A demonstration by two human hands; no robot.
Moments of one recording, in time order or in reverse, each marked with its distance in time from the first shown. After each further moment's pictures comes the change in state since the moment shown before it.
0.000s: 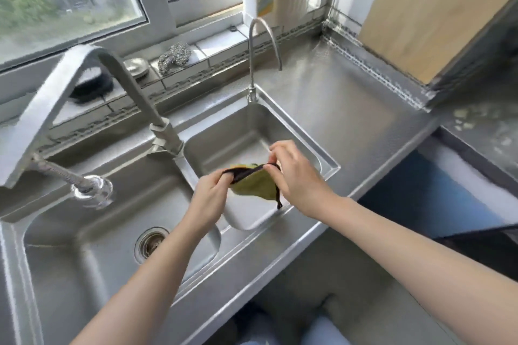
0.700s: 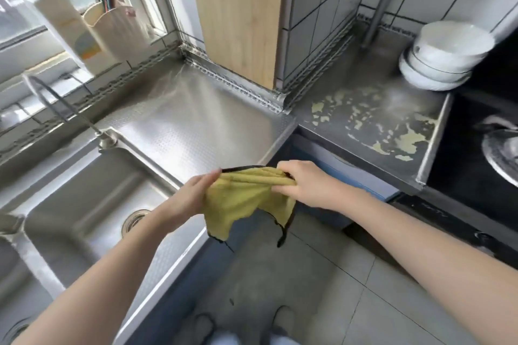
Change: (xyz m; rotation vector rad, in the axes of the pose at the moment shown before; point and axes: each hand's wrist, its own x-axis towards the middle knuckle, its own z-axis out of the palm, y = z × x) left_hand 0.078 0.099 0.286 -0.074 -0.663 -0.267; right_hand -0.135 0.265 -0.236 0.082 -0.165 0.325
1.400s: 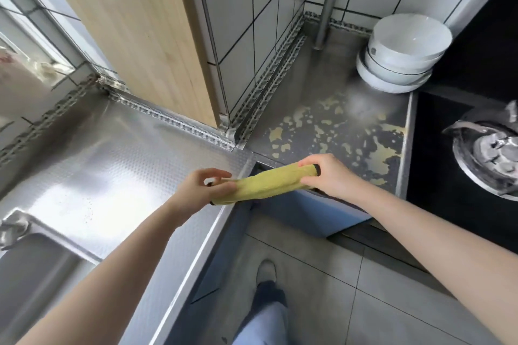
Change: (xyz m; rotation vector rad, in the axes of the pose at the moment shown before) left_hand 0.194 0.104 0.047 0.360 0.062 0.048; right_hand 0.053 0.157 -0.114 0.155 0.276 0.400
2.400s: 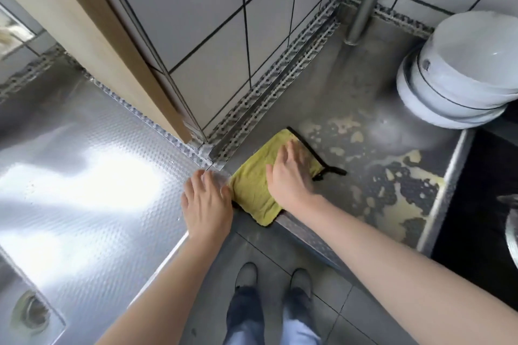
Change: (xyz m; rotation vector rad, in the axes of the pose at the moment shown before) left_hand 0.121 -0.007 0.118 0.688 0.657 -0.147; right_hand 0.160 0.030 0.036 -0.475 -0.052 -0.024
